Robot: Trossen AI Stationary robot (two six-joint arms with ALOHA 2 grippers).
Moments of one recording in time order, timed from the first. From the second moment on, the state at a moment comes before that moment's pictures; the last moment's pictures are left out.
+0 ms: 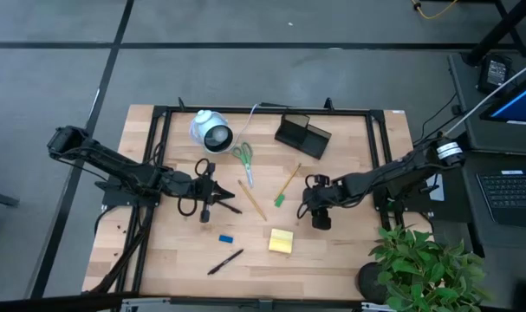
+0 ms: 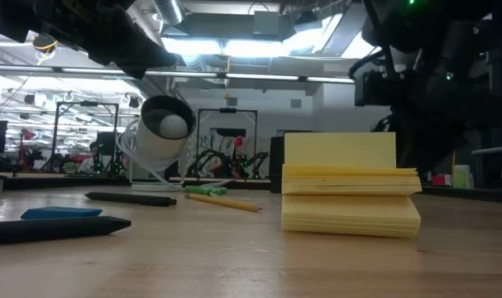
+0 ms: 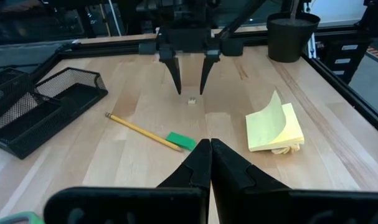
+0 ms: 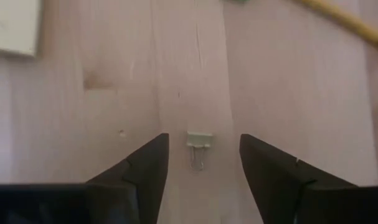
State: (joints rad) left arm -0.27 1.03 0.41 0.31 -0.28 -0.04; right arm 0.23 1.51 0.71 -0.38 0.13 0.29
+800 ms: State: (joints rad) left arm -0.27 1.03 0.41 0.30 -0.28 -0.04; right arm 0.23 1.60 0.71 -0.33 0.13 0.31
